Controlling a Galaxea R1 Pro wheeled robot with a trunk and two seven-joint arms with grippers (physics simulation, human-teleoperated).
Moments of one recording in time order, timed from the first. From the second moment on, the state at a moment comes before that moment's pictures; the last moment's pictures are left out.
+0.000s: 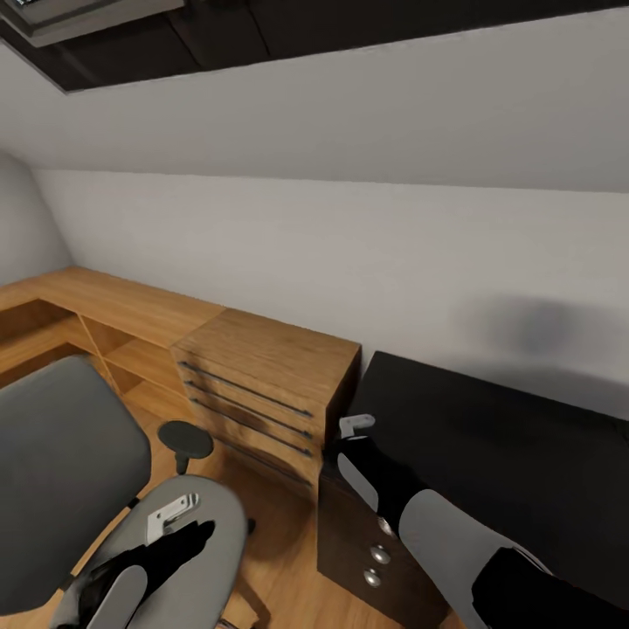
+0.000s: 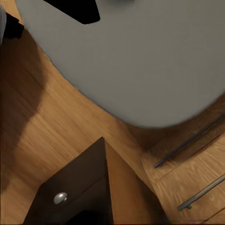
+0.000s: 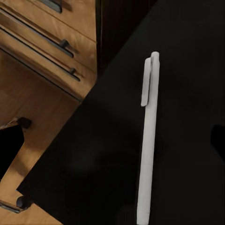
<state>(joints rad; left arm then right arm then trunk) -0.08 0.15 -0.15 -1.56 0.90 0.63 0.63 -0.86 0.17 0.62 -0.49 -0.52 0.43 -0.38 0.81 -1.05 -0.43</state>
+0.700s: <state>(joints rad) -0.08 0.15 -0.18 -1.56 0.91 0.58 0.63 -0.86 0.17 0.61 -0.40 -0.48 0.33 -0.38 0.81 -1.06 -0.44</state>
